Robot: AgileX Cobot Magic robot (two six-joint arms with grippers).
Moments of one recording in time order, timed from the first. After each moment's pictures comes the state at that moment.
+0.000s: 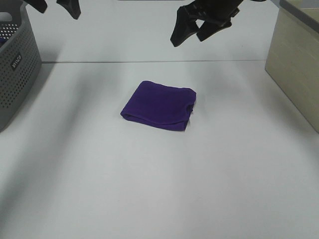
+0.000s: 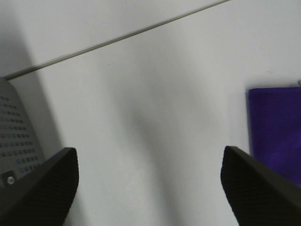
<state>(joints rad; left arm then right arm) -0.16 2.25 -2.38 -0.05 1.22 0.15 0.27 2.15 -2.00 0.36 1.04 -0.47</state>
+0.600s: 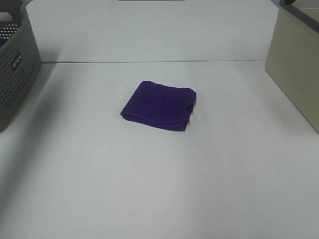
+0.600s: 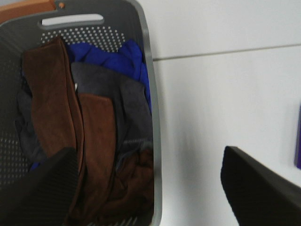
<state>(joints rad) 0.07 1.74 -2.00 -0.05 1.22 0.14 0.03 1.64 -1.71 0.13 1.21 -0.14</state>
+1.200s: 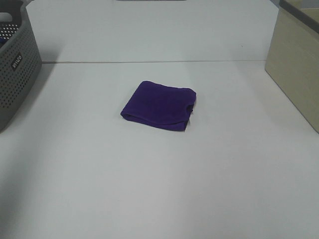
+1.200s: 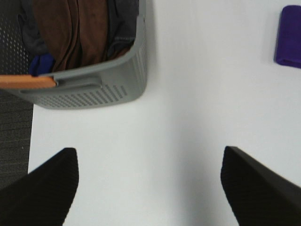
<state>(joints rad) 0.08 0.90 -1.10 -0.04 1.12 0.14 0.03 0.69 -1.06 0.05 1.20 -0.09</state>
